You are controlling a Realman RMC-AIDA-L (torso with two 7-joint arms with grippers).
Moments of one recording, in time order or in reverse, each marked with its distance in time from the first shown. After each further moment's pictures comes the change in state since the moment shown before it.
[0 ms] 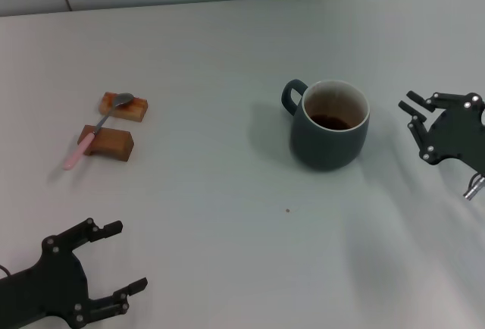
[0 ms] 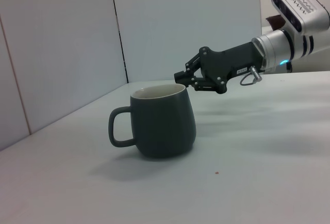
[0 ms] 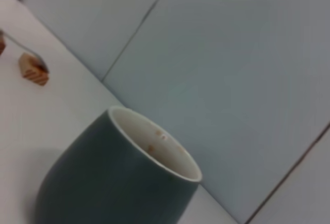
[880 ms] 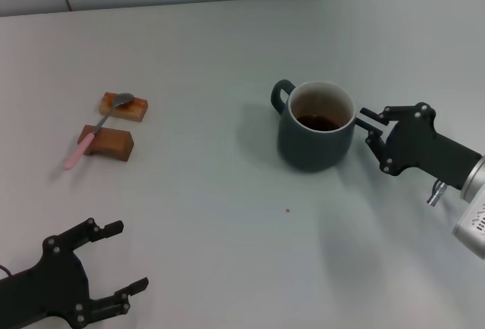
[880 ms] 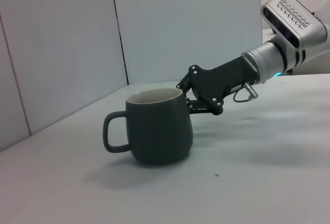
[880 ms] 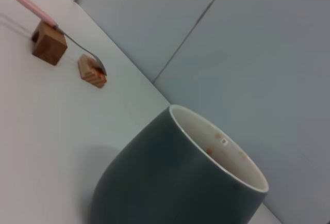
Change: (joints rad) left arm 0.000 -0.001 -0.002 -0.005 -0.002 0.002 0.000; right arm 0.063 -0.001 -0.100 0.067 -0.022 0.091 -0.006
